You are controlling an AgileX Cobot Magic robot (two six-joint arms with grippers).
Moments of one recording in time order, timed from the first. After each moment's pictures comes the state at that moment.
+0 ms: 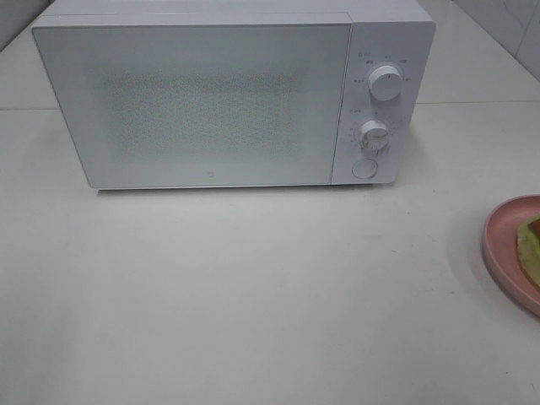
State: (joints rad) left arm -0.03 -0.01 -0.49 -0.07 1.04 0.06; right arm 0.16 0.30 -0.56 -0.18 0.82 0.14
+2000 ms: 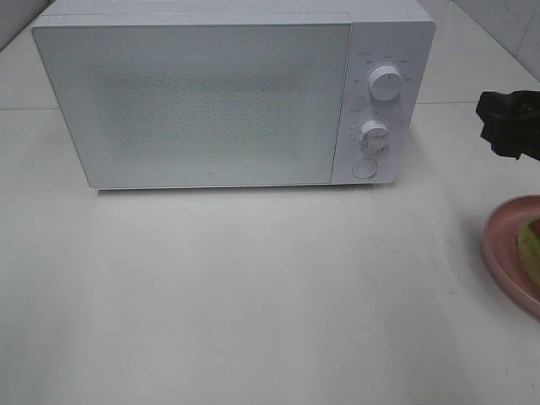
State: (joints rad) left arm -0.03 -0.01 -0.49 -0.07 1.04 0.06; right arm 0.17 1.18 -0.31 0.17 -0.64 -0.03
